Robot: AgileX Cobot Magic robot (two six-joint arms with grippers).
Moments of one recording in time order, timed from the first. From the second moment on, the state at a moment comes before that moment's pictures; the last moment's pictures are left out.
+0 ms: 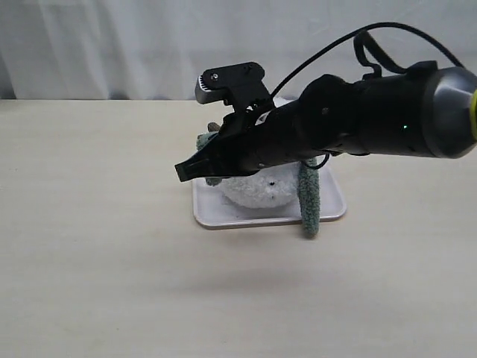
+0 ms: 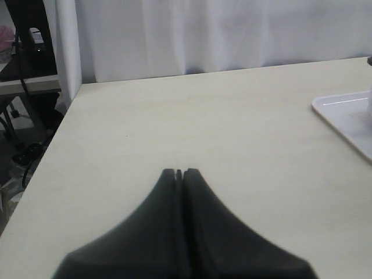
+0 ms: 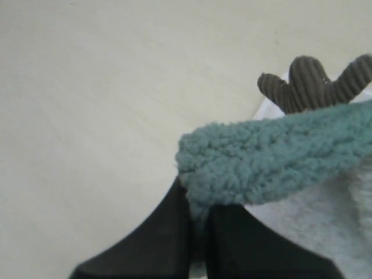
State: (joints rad) left arm -0.06 0.00 0.00 0.04 0.34 0.05; right arm 0.63 1.80 -1.17 0.52 0.24 -0.40
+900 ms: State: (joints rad) left arm -0.06 0.00 0.00 0.04 0.34 0.05; right arm 0.63 1.85 -1.17 0.40 0.40 -0.40
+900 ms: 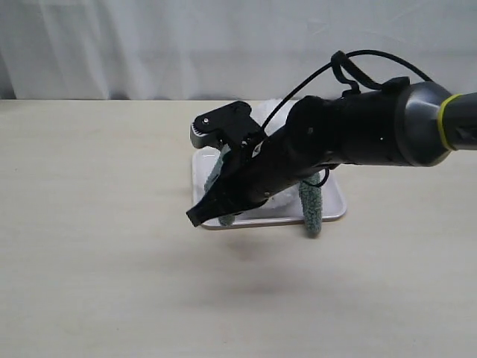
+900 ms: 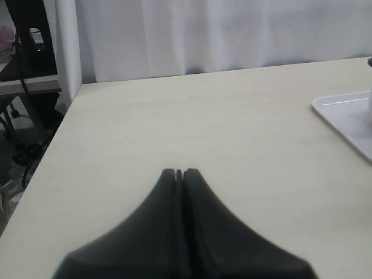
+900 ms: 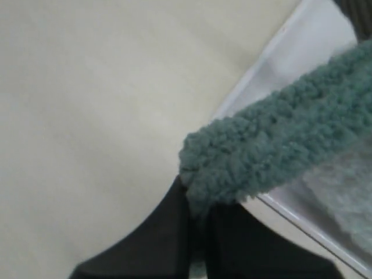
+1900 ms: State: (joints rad) left arm -0.06 0.00 0.00 0.04 0.34 0.05; right arm 0.63 1.94 -1.17 -0.39 0.66 0.06
